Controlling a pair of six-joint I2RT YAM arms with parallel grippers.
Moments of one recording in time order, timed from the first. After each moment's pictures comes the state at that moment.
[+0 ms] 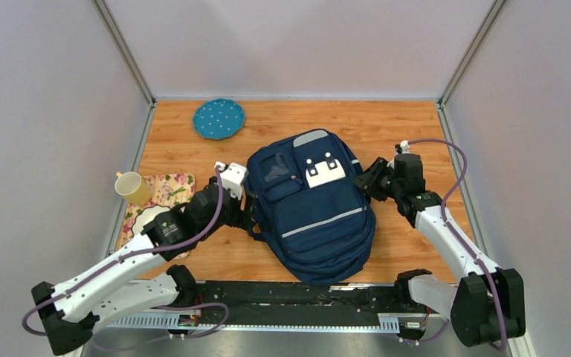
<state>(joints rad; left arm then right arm) -1.00 0.74 0.80 -0.60 -0.44 -0.27 0.18 1.12 0.69 -0.21 -0.25 0.75</state>
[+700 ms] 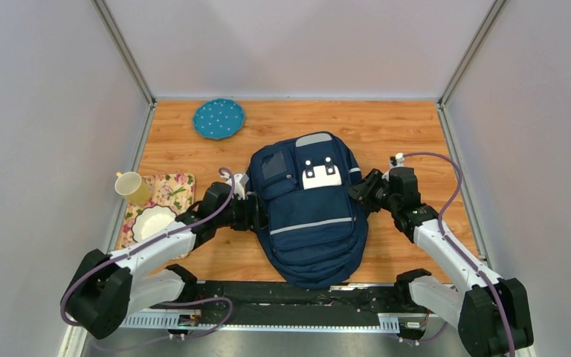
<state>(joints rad) -0.57 1.04 0.43 -0.05 0.25 -0.60 0.26 1.00 0.53 -0.12 -0.26 0.86</state>
